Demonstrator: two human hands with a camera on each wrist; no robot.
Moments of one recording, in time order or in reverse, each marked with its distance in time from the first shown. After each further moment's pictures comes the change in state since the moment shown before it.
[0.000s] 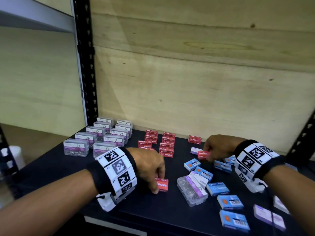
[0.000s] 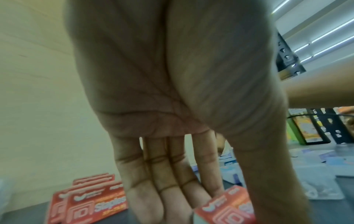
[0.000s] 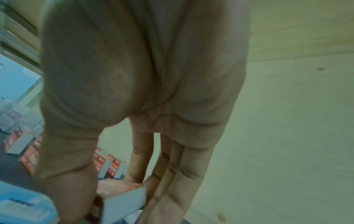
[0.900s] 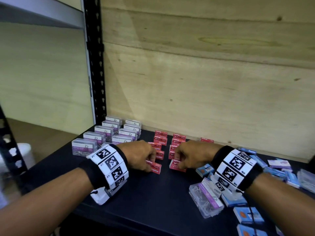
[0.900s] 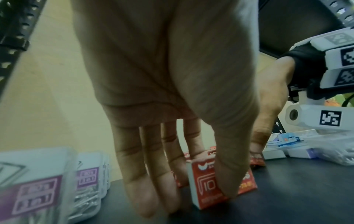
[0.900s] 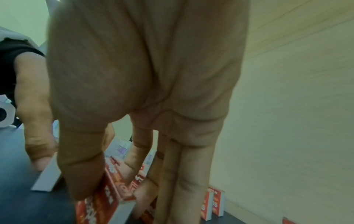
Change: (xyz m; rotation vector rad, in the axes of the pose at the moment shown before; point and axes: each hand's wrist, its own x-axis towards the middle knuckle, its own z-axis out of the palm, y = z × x) left_hand -0.002 -0.068 0.001 -0.053 0.250 -0.183; right_hand 0.017 -0.102 0.003 0.014 0.004 -0.353
